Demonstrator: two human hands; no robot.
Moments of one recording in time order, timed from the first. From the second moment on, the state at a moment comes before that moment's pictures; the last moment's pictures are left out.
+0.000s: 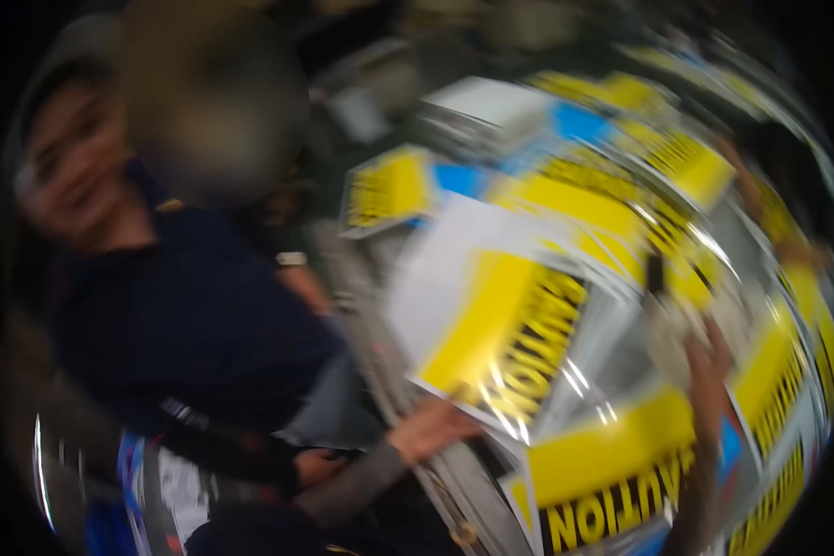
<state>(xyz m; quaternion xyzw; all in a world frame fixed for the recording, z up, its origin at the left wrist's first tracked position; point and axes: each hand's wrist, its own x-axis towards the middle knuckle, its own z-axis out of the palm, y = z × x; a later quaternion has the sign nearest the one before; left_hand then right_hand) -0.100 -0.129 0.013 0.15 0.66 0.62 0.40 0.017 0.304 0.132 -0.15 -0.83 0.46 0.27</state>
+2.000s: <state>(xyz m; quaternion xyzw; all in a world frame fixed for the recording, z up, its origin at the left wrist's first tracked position) -0.101 0.002 0.101 0.79 0.58 0.07 0.20 0.228 0.206 -0.008 -0.21 -0.86 0.33 0.33</state>
